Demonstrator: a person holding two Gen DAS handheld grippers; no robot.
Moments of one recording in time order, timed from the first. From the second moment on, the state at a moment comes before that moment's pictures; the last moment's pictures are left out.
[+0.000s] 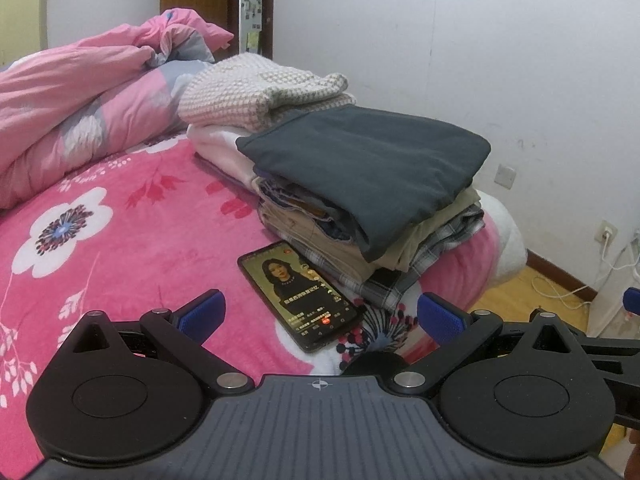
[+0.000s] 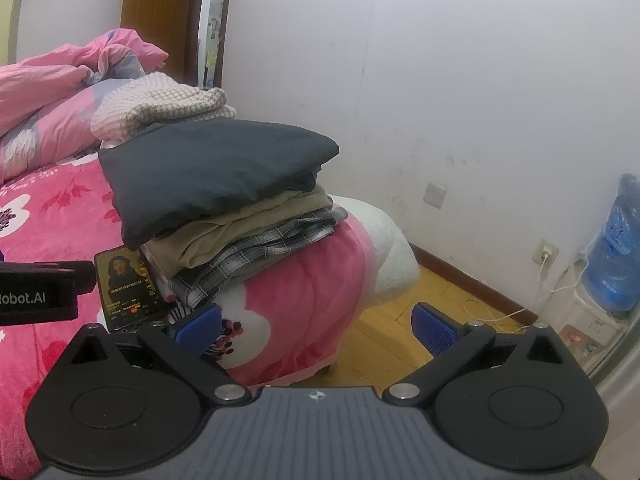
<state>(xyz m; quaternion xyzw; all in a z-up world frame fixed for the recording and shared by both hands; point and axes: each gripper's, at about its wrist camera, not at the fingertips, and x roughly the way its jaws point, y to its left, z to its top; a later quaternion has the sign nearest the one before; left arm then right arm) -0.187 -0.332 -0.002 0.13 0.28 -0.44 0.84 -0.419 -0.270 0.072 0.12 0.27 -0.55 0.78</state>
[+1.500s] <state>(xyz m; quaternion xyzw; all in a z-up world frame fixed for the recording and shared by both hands) -0.186 -0.329 0.007 0.12 0.26 -0.44 0.85 -0.416 -0.269 0.076 0.11 0.27 -0.55 0.79</state>
